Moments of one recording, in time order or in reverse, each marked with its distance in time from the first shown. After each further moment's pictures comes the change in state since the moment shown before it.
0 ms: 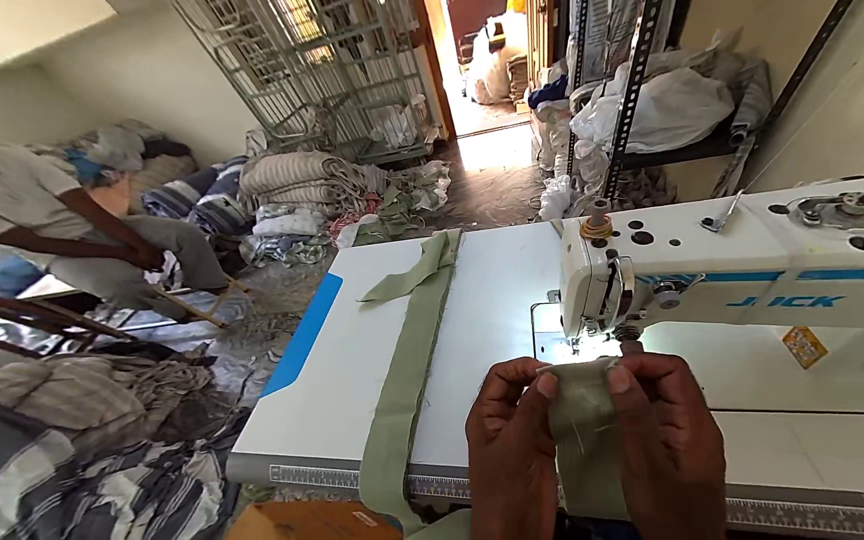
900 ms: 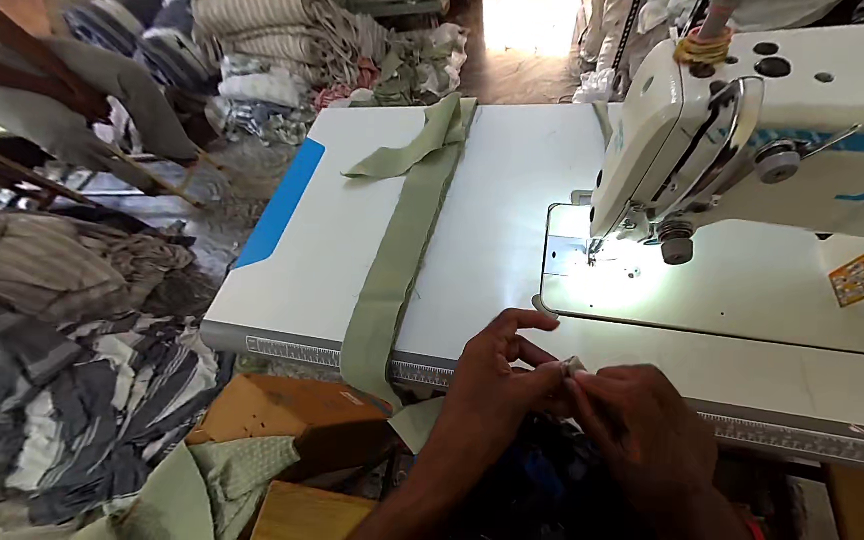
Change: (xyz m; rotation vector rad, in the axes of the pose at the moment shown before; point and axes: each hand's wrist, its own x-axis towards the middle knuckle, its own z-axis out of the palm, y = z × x) left_hand -0.029 0.011 -0.041 0.626 -0.136 -0.430; right_hand -0.067 0.045 -0.045 -0.534 -0.339 -0.457
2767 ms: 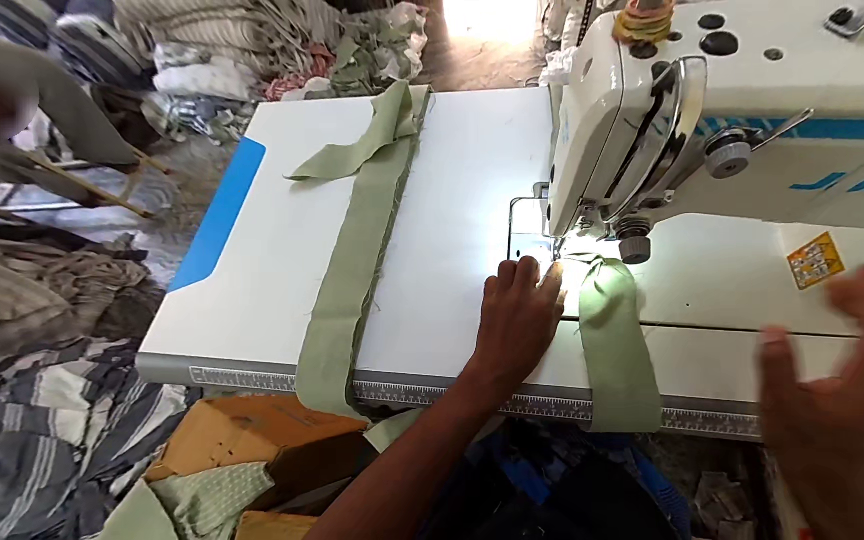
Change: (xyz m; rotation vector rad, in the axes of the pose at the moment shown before) left_hand 0.137 -0.071 0.042 1.290 0.247 0.750; right_hand -0.010 0.105 -0.109 -0.417 -0.064 0.482
